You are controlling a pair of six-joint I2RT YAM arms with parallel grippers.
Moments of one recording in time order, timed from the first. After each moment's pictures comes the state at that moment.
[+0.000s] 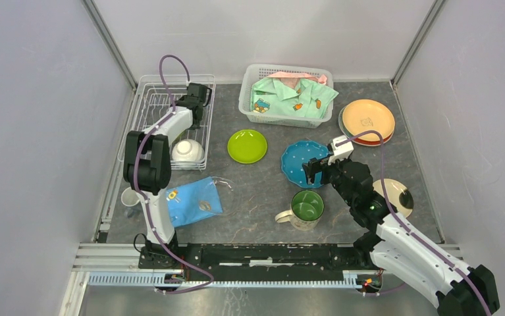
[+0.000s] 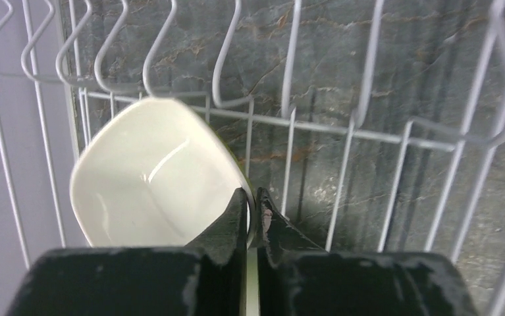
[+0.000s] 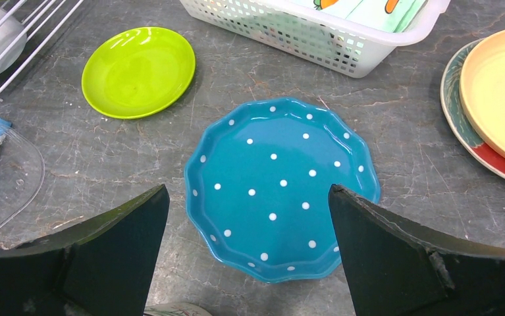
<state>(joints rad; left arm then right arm) -0.20 2.00 1.52 -0.49 -0.51 0.02 0.58 0.74 0.41 0.07 0.18 0.10</state>
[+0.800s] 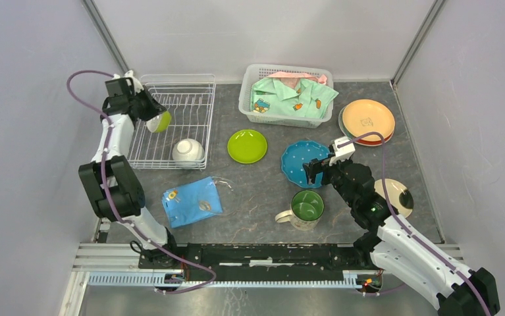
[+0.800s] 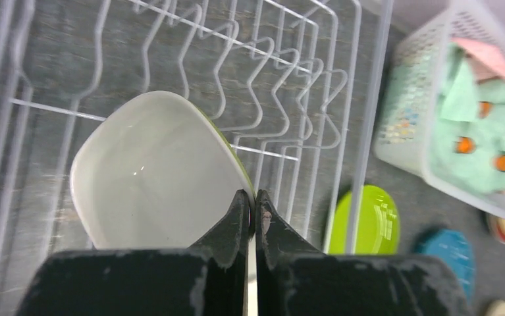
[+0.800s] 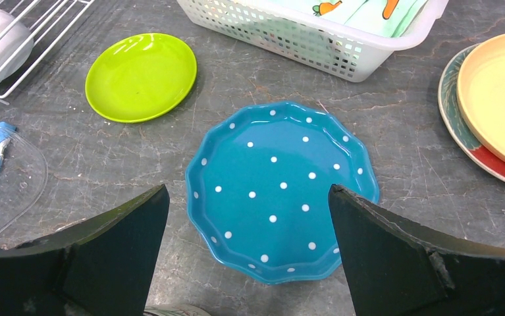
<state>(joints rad) 0.23 1.71 1.44 -0.41 0.34 -0.27 0.58 0.71 0.40 0.08 0.19 0.10</state>
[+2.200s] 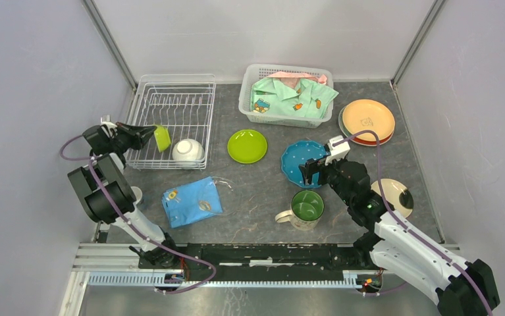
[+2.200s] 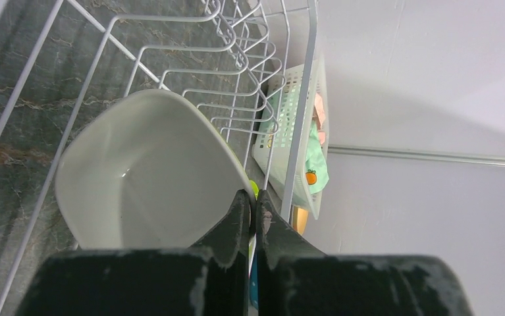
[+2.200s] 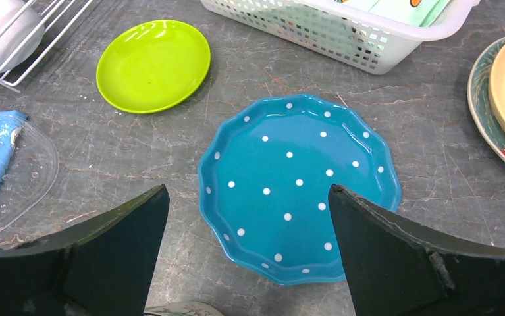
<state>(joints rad) 0.59 1.74 0.89 0.39 0.92 -0.96 0.59 0.77 0.41 0.10 0.16 0.12</state>
